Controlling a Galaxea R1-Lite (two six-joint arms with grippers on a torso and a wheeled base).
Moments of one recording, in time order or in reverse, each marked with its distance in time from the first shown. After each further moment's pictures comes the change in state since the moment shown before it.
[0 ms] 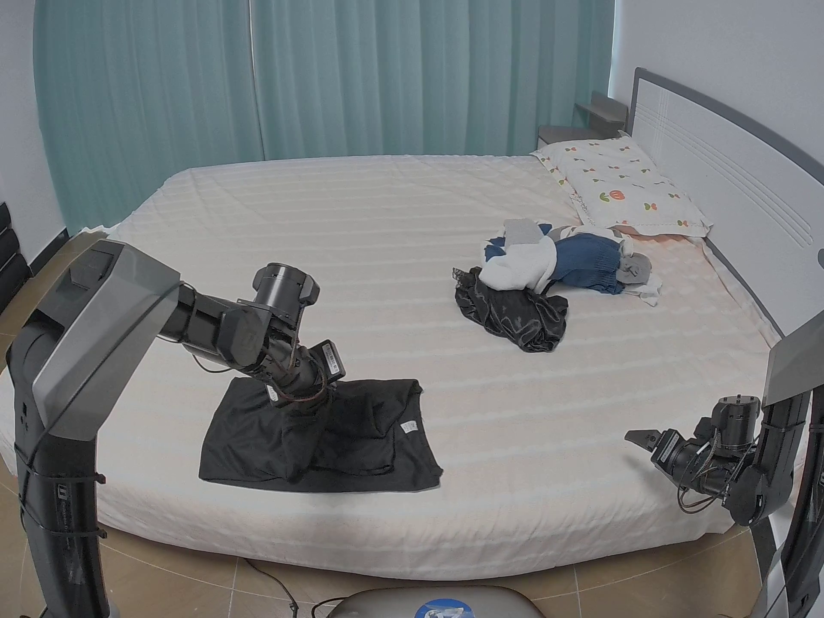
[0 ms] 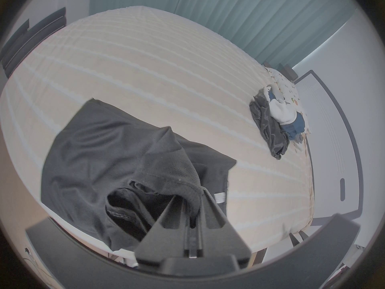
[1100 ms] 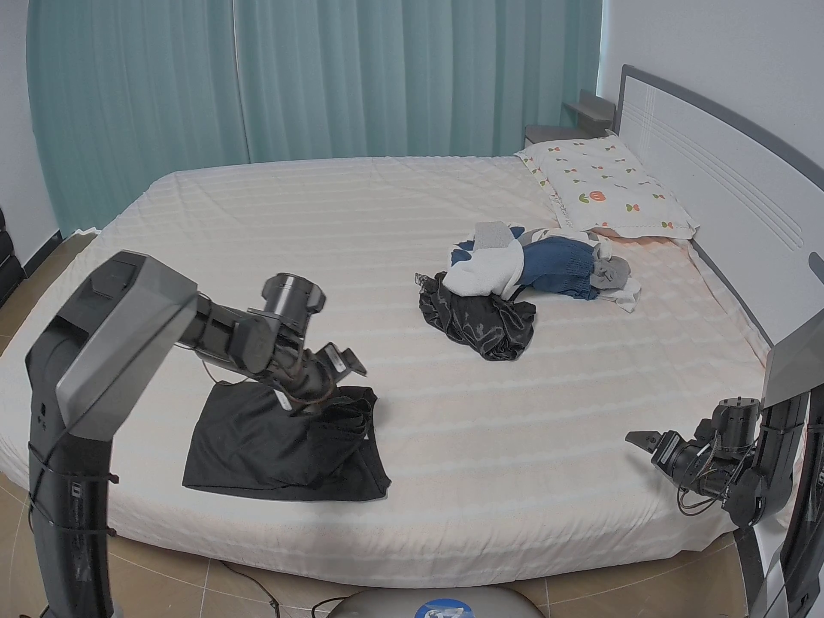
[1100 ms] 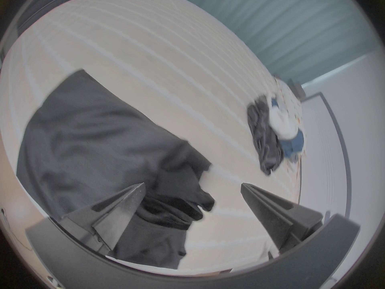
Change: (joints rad) left arm 0.011 0.070 -0.043 -0.021 -0.054 -0.199; right arm 0.003 0.015 0.012 -0.032 -0.001 -0.002
